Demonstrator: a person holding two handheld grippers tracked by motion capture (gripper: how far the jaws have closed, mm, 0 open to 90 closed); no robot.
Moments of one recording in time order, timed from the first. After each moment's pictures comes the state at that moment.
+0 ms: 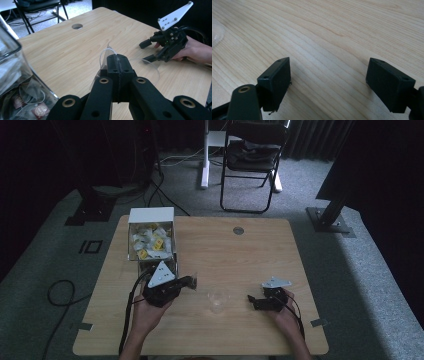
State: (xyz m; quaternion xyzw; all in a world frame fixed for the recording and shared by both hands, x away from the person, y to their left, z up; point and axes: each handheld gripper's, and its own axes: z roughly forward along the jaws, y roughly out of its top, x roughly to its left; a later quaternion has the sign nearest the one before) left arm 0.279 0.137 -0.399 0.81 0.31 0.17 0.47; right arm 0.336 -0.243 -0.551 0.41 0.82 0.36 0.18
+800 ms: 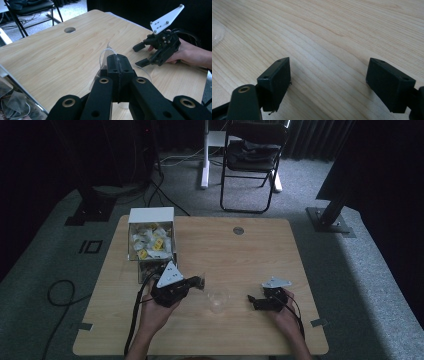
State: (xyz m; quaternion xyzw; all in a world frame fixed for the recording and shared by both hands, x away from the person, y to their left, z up) left arm 0.280 0.118 -0.398 0.81 0.29 0.17 0.48; right arm 0.336 -0.243 -0.551 0.41 0.82 0.36 0.18
